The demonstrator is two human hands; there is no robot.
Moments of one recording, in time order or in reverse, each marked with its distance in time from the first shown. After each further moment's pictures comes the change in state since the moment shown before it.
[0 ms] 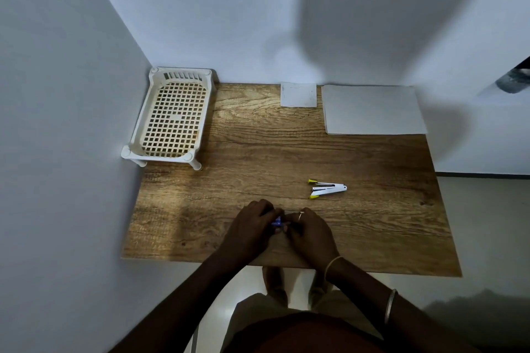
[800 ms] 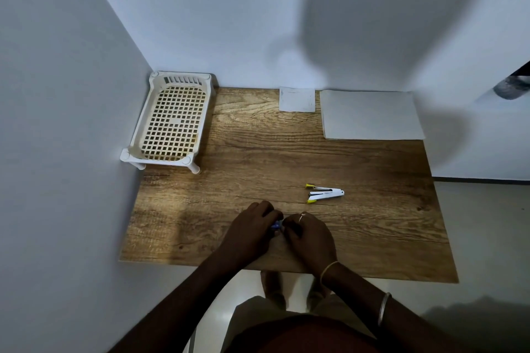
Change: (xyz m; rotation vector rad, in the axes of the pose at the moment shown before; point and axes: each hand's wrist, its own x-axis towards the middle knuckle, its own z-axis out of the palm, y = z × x) left_hand 0.009 0.006 -0.002 0.028 -0.093 -0.058; right_hand 0.003 0.007 0.003 -0.030 0.123 0.021
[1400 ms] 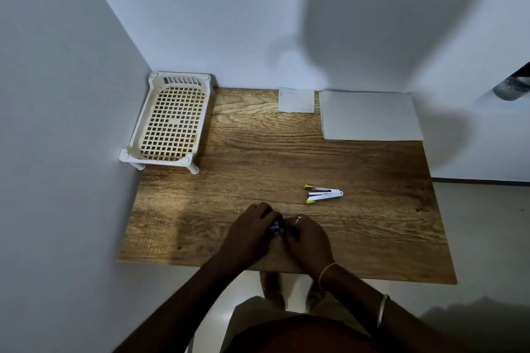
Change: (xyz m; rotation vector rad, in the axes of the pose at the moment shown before) left_hand -0.001 0.000 0.010 -0.026 0.026 -0.038; right_hand -0.002 -0.003 0.000 0.025 -0.080 -0.008
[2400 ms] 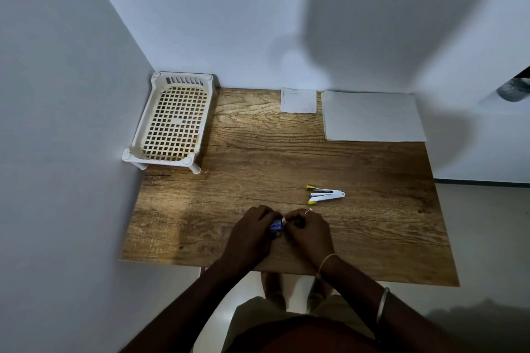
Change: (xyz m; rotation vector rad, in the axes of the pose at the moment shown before) left_hand -0.006 -0.002 0.014 -0.081 0.078 -0.089; right_hand 0.015 -0.012 -0.012 0.334 0.034 0.273
